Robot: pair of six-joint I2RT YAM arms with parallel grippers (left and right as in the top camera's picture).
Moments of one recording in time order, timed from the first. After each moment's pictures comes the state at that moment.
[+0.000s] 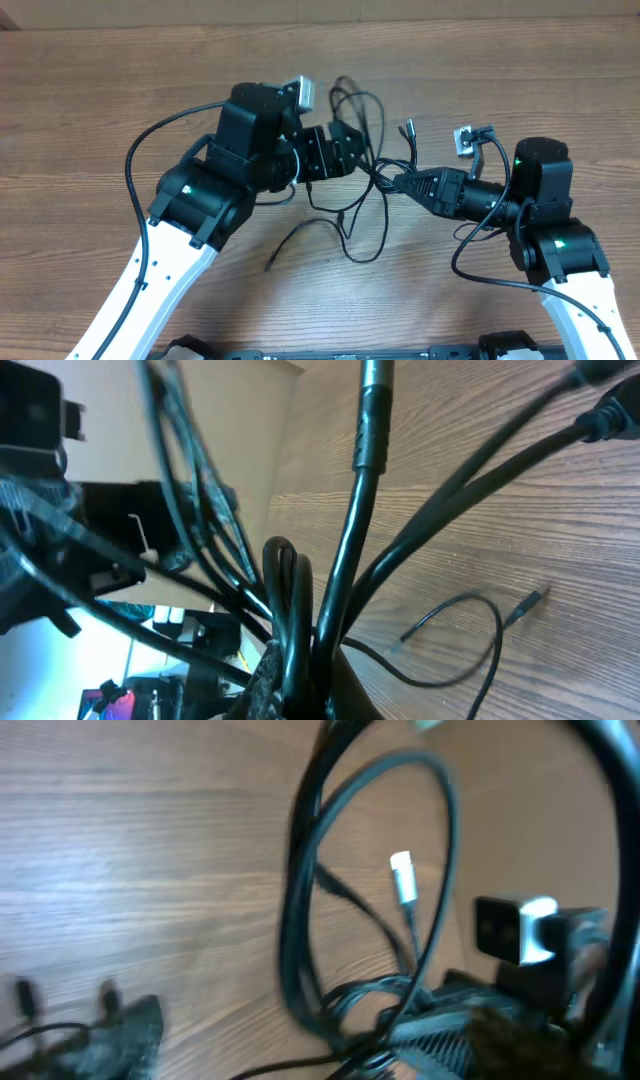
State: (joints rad) left arm -0.51 1.31 1.36 -0.71 0.39 -0.73; right arm 0.11 1.00 0.85 -0.46 -0.93 0.63
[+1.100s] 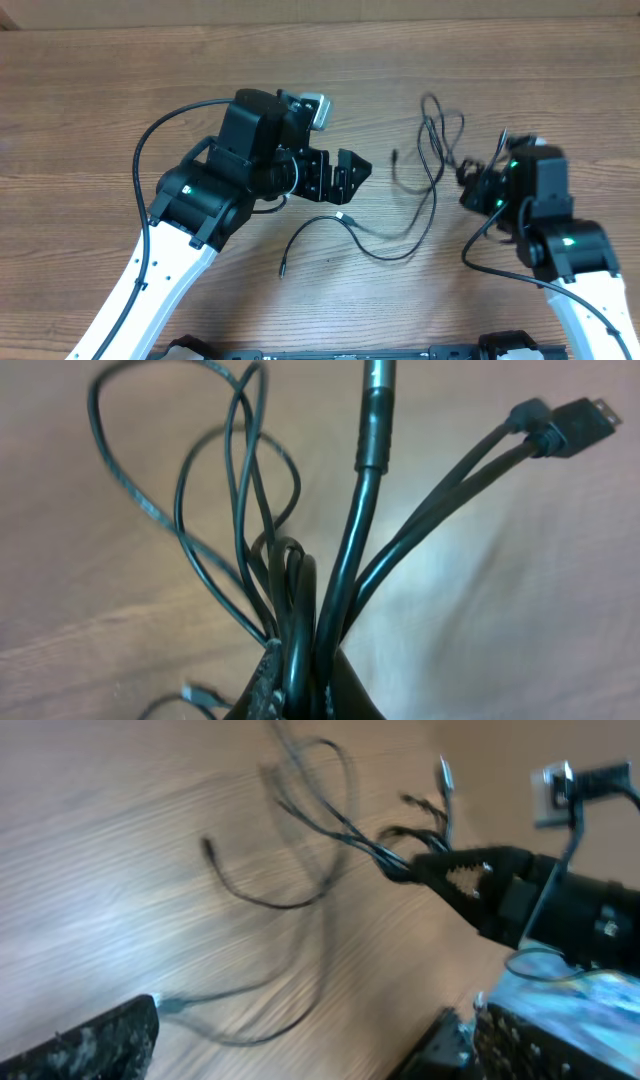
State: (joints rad) left arm -0.51 1.31 1.36 -0.75 0.48 -0.40; right arm 0.11 1.01 0.97 -0.78 -0.02 0.46
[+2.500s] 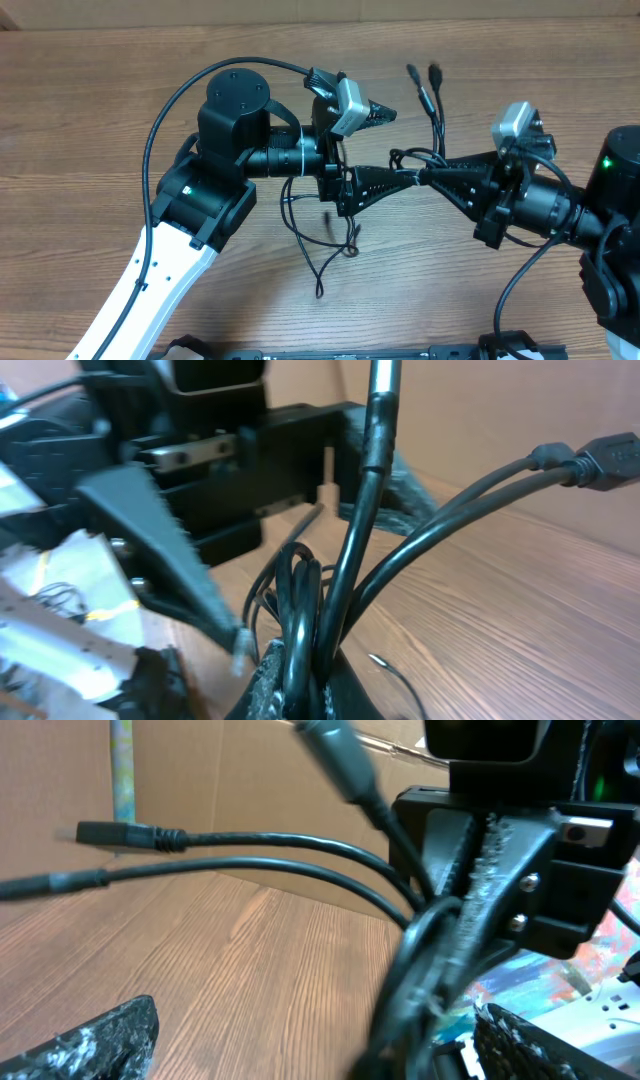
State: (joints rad) left arm -0.51 1.30 1.35 -0.24 0.97 -0.10; right arm 0.11 0.97 1.41 -0.91 -0.93 -0.13
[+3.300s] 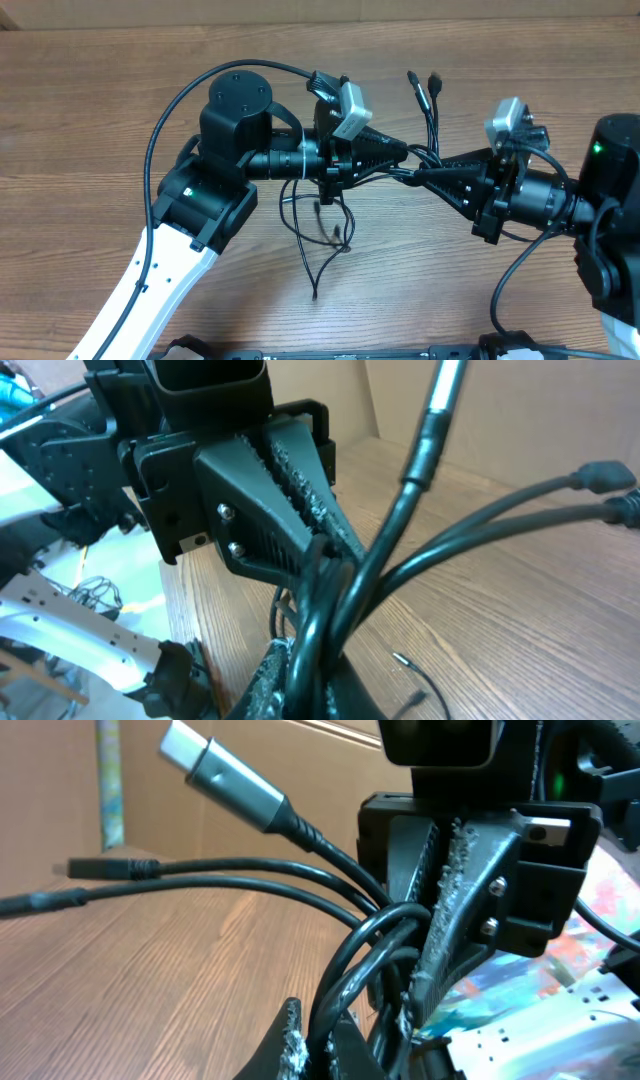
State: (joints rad) left arm -0.52 1.30 1.35 -0.25 0.97 -0.11; right arm 0.11 1.01 1.41 -0.93 -1.01 -0.14
